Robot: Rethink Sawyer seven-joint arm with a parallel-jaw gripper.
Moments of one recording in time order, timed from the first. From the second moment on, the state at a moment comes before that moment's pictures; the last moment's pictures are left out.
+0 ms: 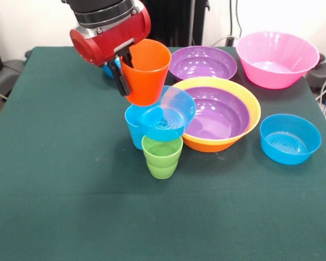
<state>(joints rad) -0.62 -0.63 0.38 1.43 -0.06 0.84 0.69</state>
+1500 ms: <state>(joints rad) -0.68 -0.60 0.45 1.57 -0.04 0.58 0.69</state>
